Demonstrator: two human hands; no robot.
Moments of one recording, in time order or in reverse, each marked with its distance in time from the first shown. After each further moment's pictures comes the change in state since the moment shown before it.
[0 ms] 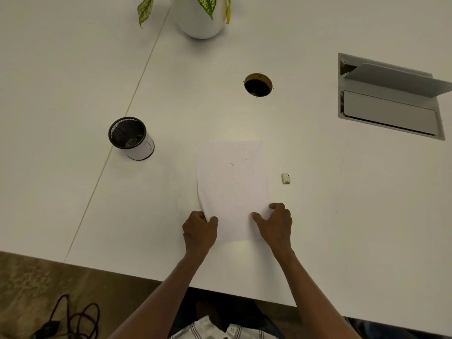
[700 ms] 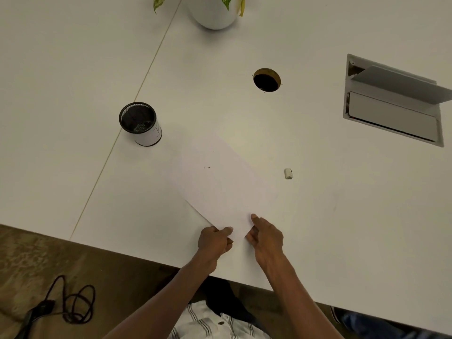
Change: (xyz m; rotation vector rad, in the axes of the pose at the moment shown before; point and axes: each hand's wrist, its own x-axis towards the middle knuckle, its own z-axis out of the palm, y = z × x) left_hand -0.033 -0.031 0.016 -0.456 -0.305 -0.353; right_hand -0.045 0.009 0.016 0.882 -0.143 0.591
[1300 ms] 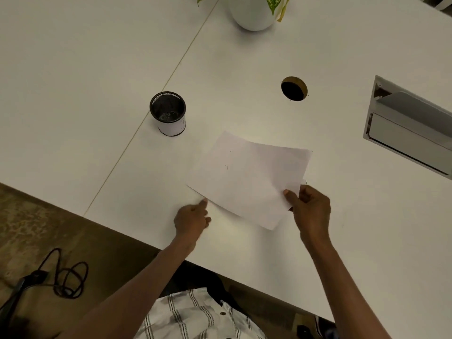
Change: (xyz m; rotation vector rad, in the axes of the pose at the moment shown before) left_hand 0.014 0.040 -0.066 -0.143 0.187 0.139; right_hand -0.061 -0.110 0.014 -0.612 -0.008 -0.775
